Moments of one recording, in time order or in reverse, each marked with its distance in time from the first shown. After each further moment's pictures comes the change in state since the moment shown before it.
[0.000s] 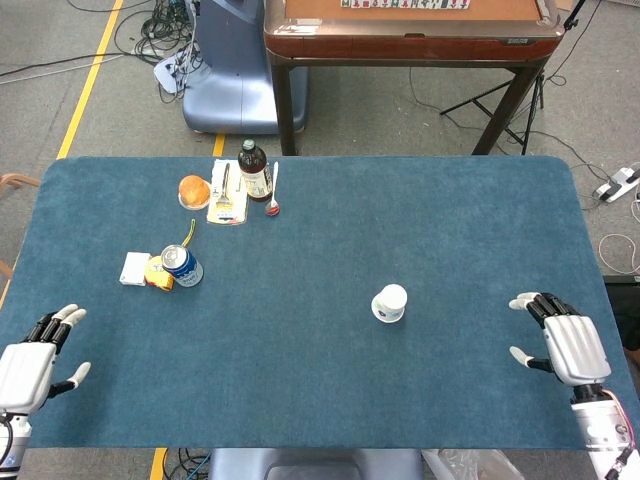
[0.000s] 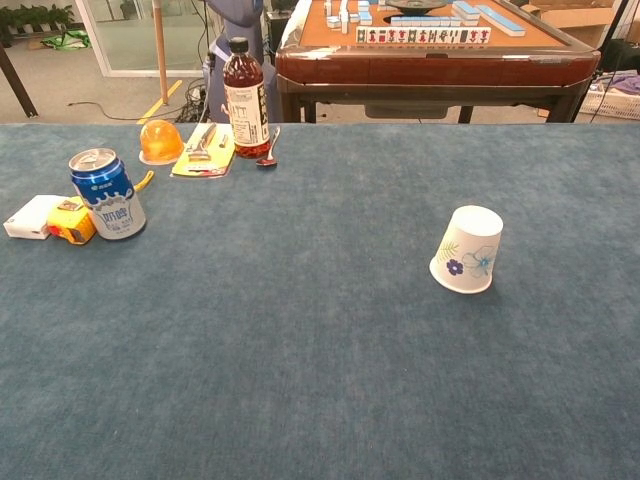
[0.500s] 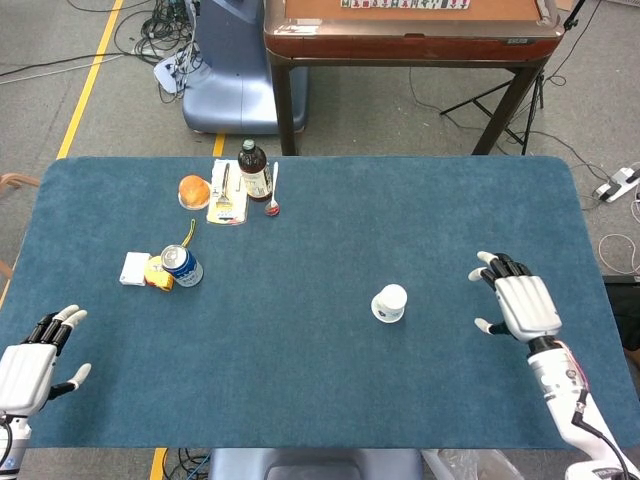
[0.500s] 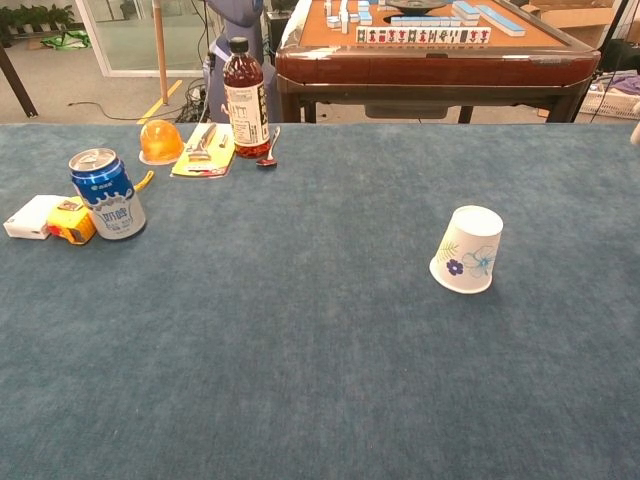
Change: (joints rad) left arm 0.005 0.010 0.005 -0.012 0.009 0.008 0.001; right arm 0.227 0.041 0.116 -0.199 0.307 -0.237 -0.319
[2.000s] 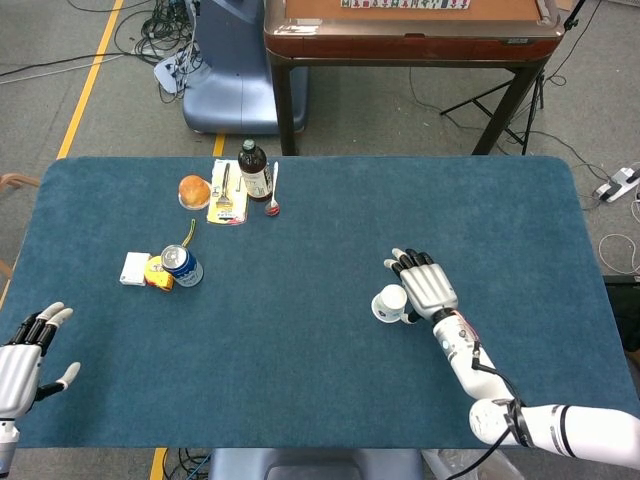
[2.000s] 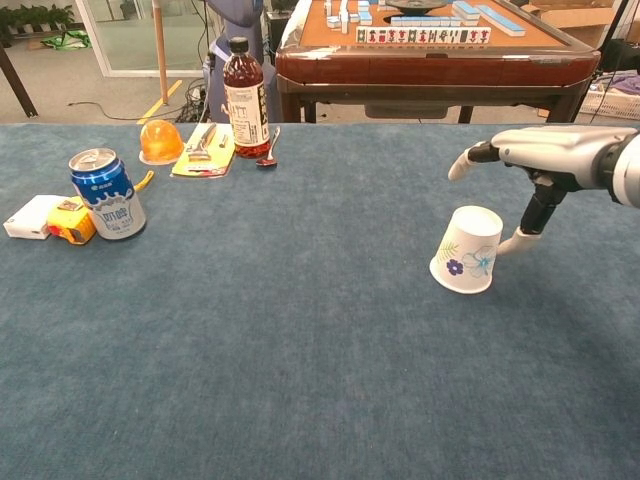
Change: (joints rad) left arm 0.020 0.023 -0.012 -0.014 -0.011 0.030 -0.026; right arm 0.404 -0.290 -0.025 0.119 0.462 -0.116 -0.297
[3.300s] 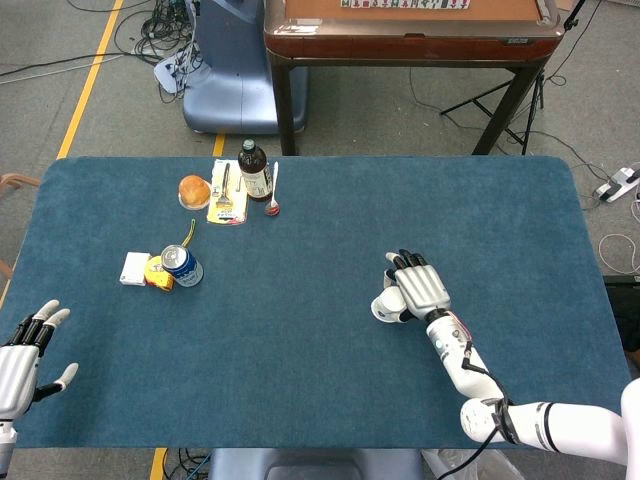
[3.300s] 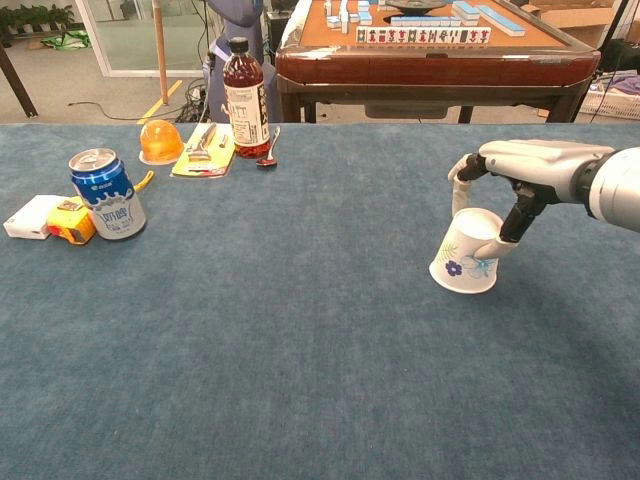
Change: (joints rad) left arm 0.005 0.006 -0.001 -0.002 -0.006 -0.004 -0.006; right arm 0.011 -0.073 -0.034 0.094 -0.060 0.018 0.125
